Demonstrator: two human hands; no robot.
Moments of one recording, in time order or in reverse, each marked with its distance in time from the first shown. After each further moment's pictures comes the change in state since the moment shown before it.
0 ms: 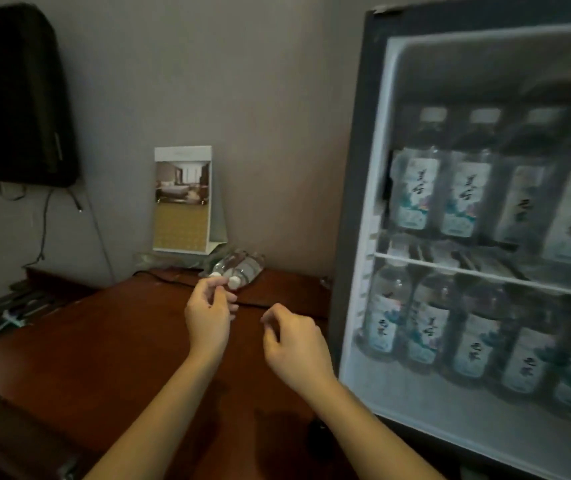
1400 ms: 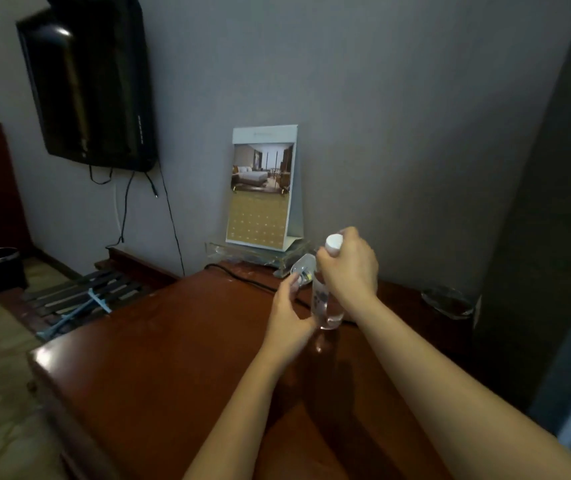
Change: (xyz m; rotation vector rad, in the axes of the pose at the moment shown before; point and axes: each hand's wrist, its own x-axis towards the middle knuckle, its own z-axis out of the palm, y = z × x) left_hand 0.080 -0.063 -0.019 0.124 -0.310 -0.045; right_hand 0.175 -0.021 0.084 0.041 0.231 0.224
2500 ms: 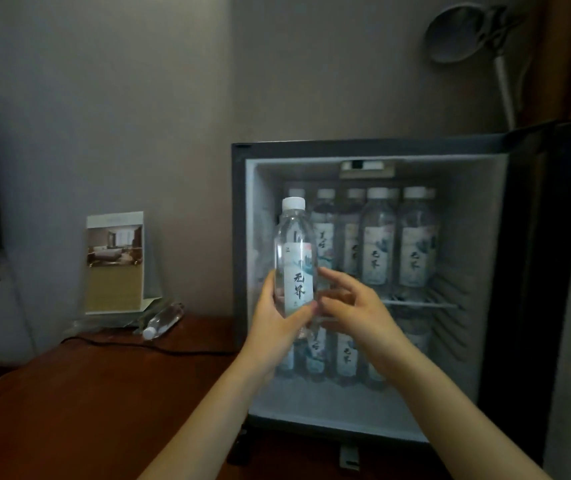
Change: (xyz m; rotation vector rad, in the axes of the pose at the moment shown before) left_hand -0.204 0.232 0.156 -0.428 -0.498 0.200; right_hand -0.167 0.047 -0.381 0.596 -0.127 0.150
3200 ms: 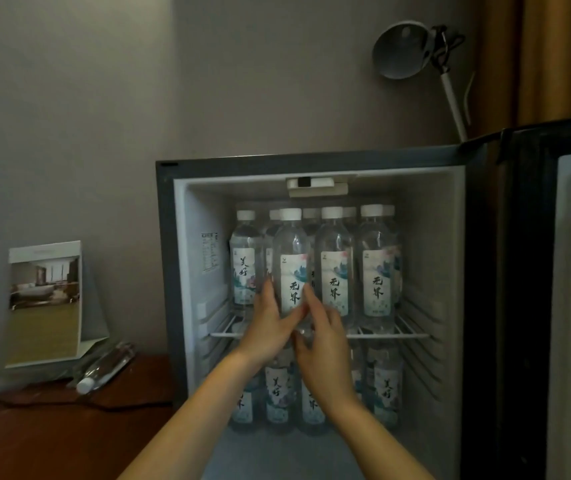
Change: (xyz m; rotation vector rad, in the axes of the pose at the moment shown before) left_hand 0.096 -0.037 0.043 0.425 -0.120 0.013; right_hand 0.062 0.081 -0.015 -0.505 0.374 -0.338
